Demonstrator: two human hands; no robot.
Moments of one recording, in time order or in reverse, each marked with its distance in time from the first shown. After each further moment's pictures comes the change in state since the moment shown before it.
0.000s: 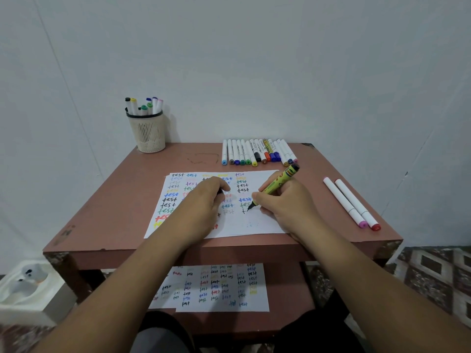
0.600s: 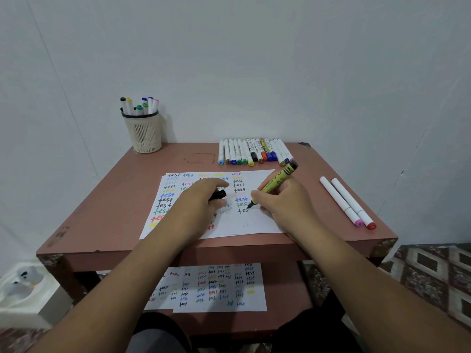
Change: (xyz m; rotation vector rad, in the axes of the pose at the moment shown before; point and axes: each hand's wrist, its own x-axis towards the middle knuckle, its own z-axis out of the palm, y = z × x) left_hand -0.001 0.007 -0.003 0.017 0.007 -0.044; right_hand -0.001 0.001 -0.002 -0.078 0.069 -0.033
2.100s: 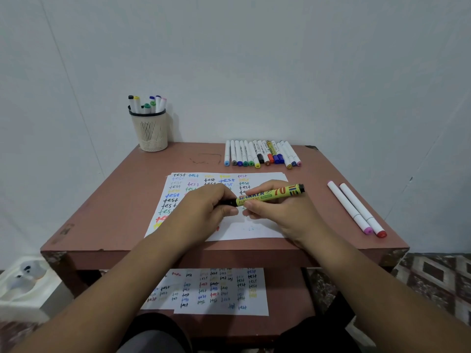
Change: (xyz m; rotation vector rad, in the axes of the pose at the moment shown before) left_hand -0.005 -0.005 -0.002 -0.047 0.024 0.176; right_hand -0.012 -0.010 -0.001 0.319 -0.305 -0.207
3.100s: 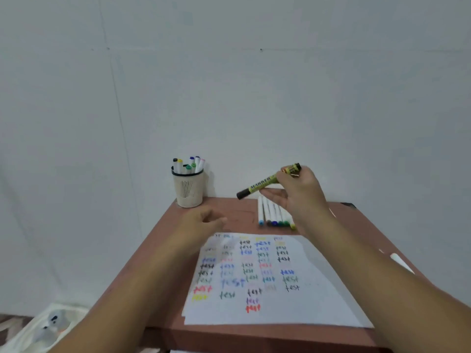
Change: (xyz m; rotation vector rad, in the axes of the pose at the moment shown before) left_hand 0.056 -0.058 -0.080 -0.254 0.118 -0.418; right_hand 0.127 -0.072 0.033 0.333 0.269 0.035
